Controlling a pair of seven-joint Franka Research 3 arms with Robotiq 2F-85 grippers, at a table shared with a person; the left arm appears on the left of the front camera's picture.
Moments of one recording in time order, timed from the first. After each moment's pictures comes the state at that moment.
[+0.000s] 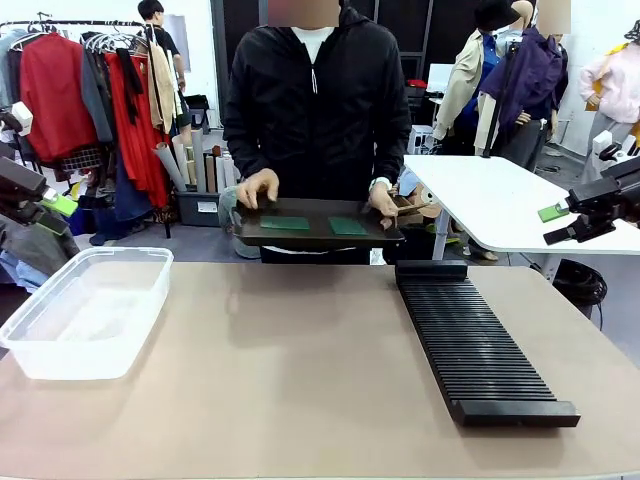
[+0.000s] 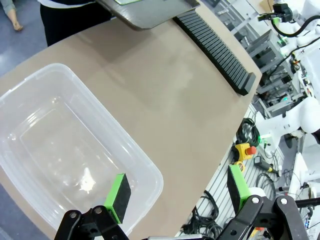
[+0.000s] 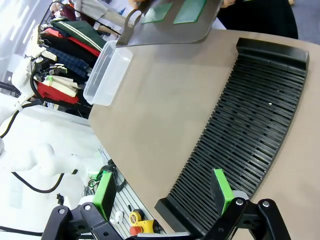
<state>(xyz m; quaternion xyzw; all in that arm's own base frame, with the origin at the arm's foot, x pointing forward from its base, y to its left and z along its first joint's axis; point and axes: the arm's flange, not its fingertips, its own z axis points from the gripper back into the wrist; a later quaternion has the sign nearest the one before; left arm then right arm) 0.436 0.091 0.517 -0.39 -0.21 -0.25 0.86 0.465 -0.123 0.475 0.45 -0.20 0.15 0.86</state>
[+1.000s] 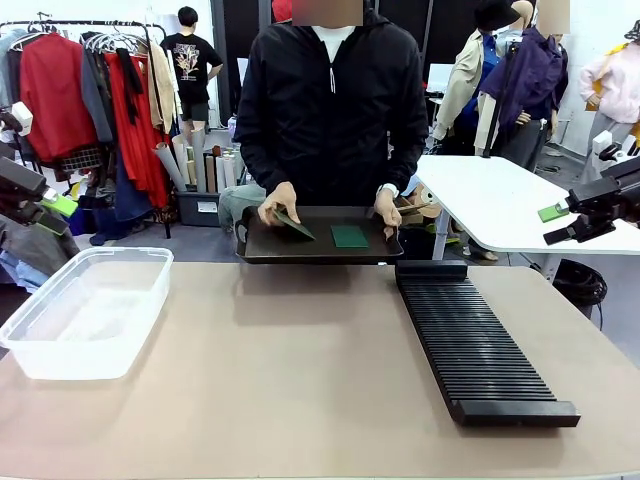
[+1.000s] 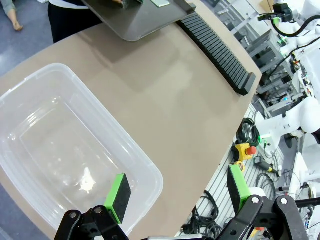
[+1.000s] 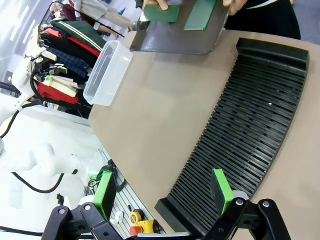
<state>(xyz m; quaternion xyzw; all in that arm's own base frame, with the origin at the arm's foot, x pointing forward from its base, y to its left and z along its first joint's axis) 0.436 0.091 0.517 -0.39 -0.21 -0.25 0.86 0.465 -0.123 0.475 0.45 -0.20 0.15 0.86</state>
